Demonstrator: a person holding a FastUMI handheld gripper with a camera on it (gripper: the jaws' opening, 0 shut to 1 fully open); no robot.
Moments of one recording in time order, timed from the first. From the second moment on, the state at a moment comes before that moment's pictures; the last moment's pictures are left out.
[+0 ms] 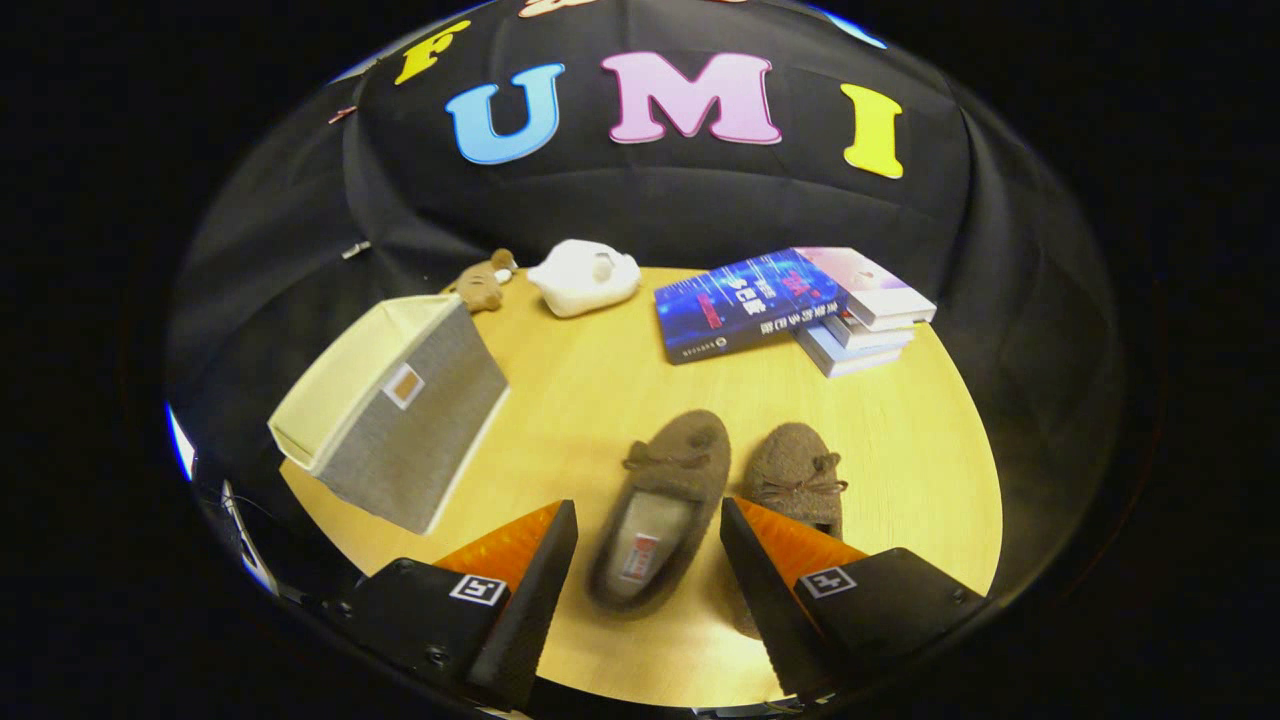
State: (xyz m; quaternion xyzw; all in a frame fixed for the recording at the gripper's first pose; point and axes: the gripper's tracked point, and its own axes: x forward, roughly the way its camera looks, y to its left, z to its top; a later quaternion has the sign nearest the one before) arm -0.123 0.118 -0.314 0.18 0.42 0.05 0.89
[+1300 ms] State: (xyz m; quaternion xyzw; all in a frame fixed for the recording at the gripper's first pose) arm -0.072 0.099 -0.384 0.18 0.47 -0.04 0.86
